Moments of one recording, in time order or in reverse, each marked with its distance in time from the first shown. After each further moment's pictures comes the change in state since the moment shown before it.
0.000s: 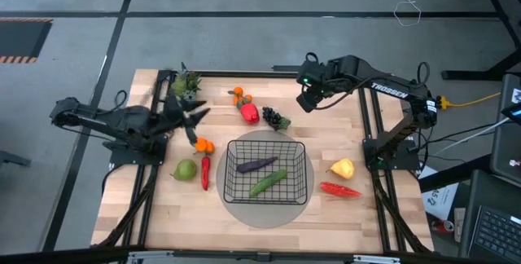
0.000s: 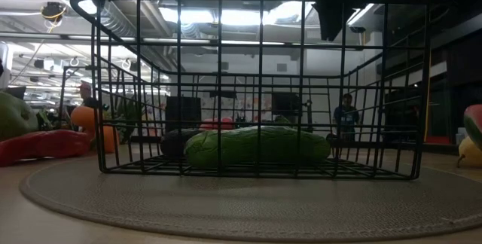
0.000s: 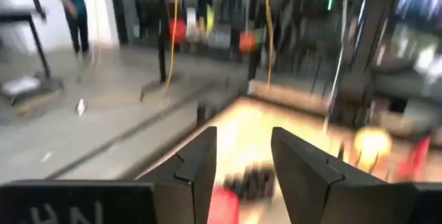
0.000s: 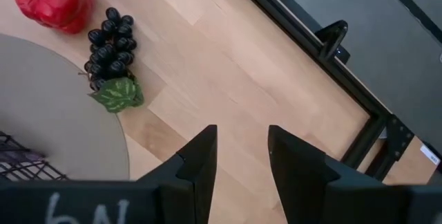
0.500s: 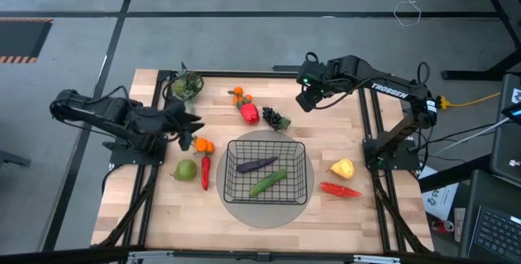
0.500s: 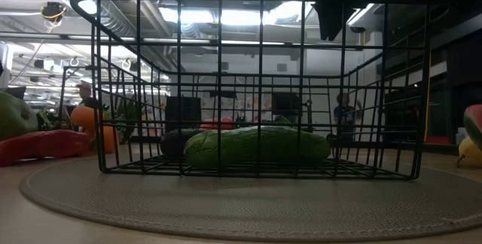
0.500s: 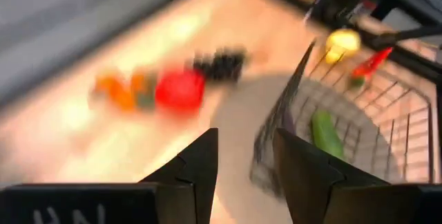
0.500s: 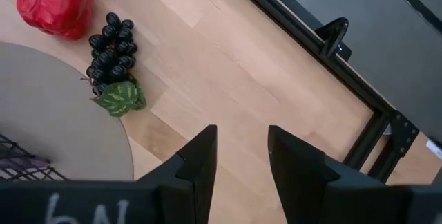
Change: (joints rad) left arm -0.051 0.163 0.394 -0.837 0.219 -0.667; right arm 0.000 0.000 0.000 0.003 0.000 0.038
